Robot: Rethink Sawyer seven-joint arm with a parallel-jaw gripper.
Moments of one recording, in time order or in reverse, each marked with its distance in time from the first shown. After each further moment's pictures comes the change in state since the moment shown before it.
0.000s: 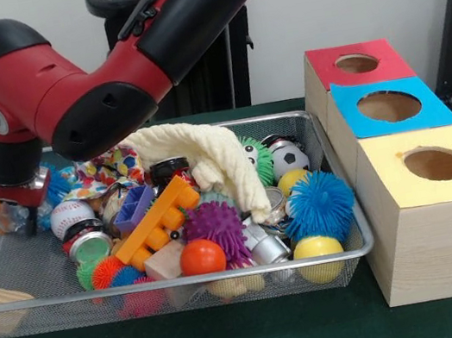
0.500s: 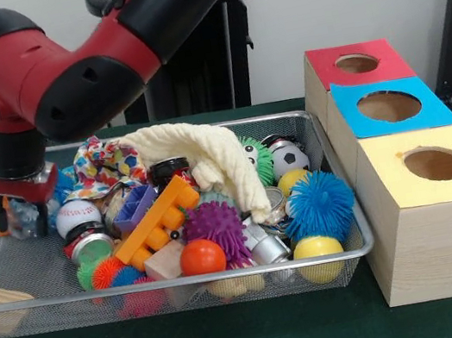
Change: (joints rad) arm -0.004 -0.096 0.078 0.030 0.045 -0.009 -0.011
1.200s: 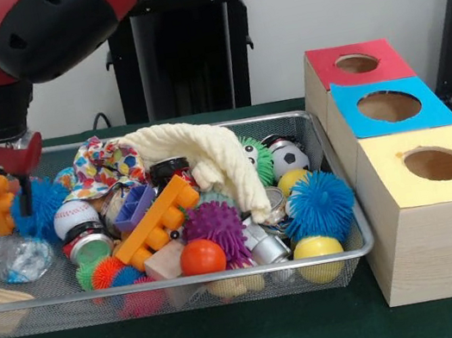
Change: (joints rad) arm -0.001 -0.129 0.018 0.054 0.005 0.000 -0.034
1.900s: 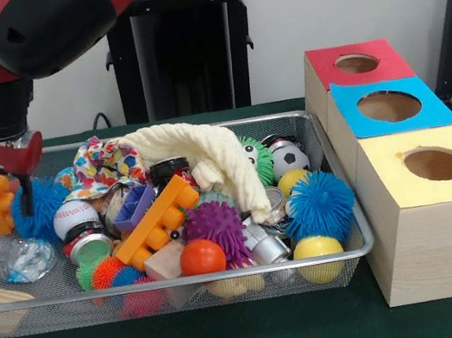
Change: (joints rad) arm 0.000 -0.015 0.013 0.000 0.001 0.004 -0.001
